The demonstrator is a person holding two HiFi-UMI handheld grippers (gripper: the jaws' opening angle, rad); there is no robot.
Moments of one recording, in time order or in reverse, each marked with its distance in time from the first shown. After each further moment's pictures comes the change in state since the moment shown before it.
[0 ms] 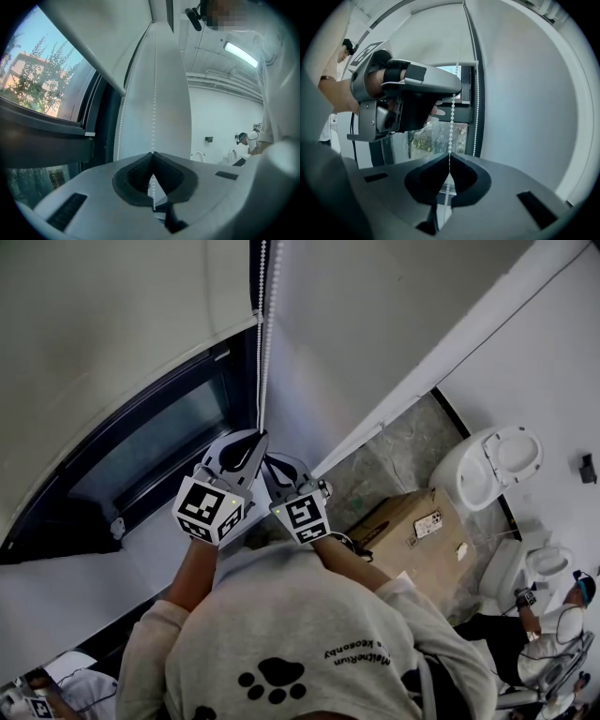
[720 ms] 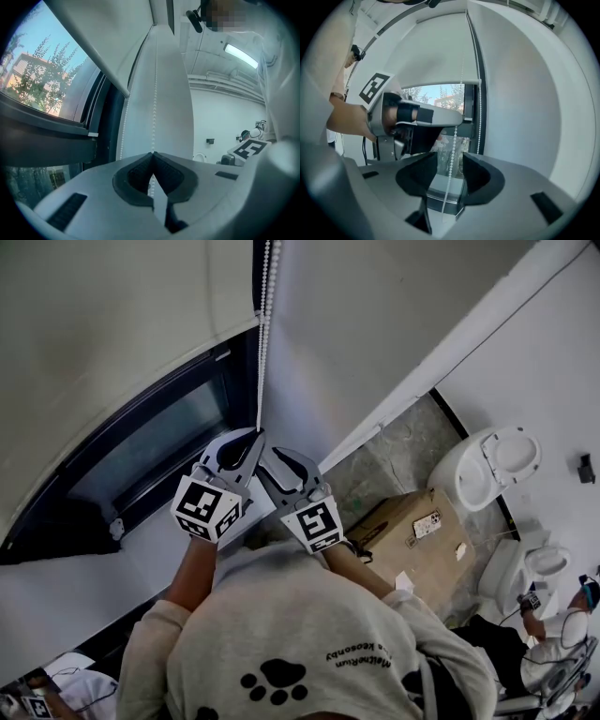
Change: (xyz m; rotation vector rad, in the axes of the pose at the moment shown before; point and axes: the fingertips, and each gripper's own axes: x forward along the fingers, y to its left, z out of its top) left arm -0.002 0.007 0.000 -0.009 -0.026 0.011; right arm -0.026 0.005 0.043 -0.030 -0.090 0.042
